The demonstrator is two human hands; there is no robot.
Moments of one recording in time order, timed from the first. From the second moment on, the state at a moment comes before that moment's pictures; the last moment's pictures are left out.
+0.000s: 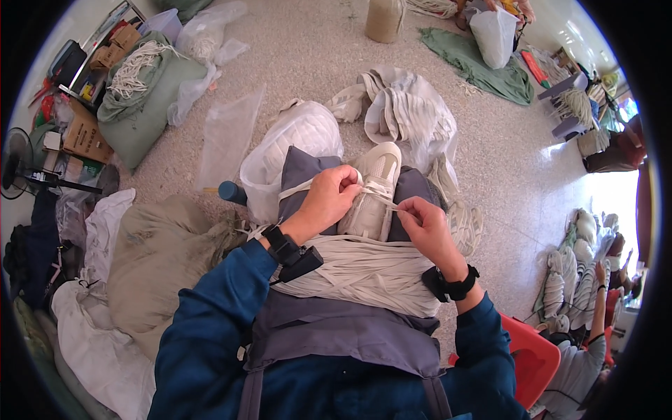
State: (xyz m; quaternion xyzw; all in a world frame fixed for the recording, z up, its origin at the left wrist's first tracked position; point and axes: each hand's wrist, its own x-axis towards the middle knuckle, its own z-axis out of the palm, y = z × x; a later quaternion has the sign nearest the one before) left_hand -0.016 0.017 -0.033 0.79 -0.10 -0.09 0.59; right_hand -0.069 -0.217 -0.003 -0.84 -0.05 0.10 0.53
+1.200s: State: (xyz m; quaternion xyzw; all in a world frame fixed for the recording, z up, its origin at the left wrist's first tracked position) left_hand -0.081 -0.036 -0.034 0.74 -0.05 -0.21 0.63; right_hand -0.048 -0.223 -0.026 -0.94 -0.19 -0.06 0.27
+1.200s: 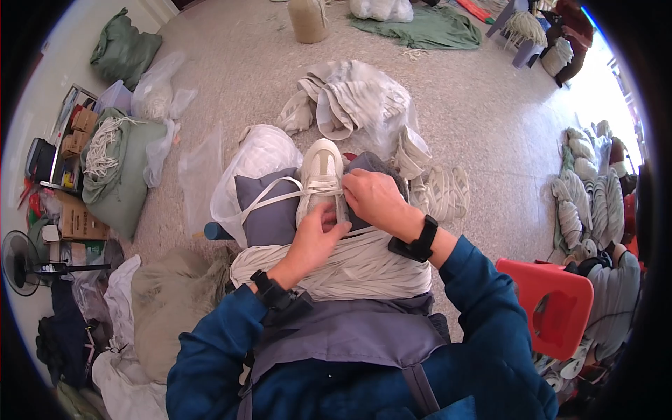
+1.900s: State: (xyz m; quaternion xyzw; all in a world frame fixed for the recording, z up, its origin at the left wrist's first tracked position) left_hand -0.070 -0.020 -0.021 0.71 -0.06 -0.28 0.65; right_hand -0.055 -0.216 -0.038 -0.93 -0.19 -0.10 0.31
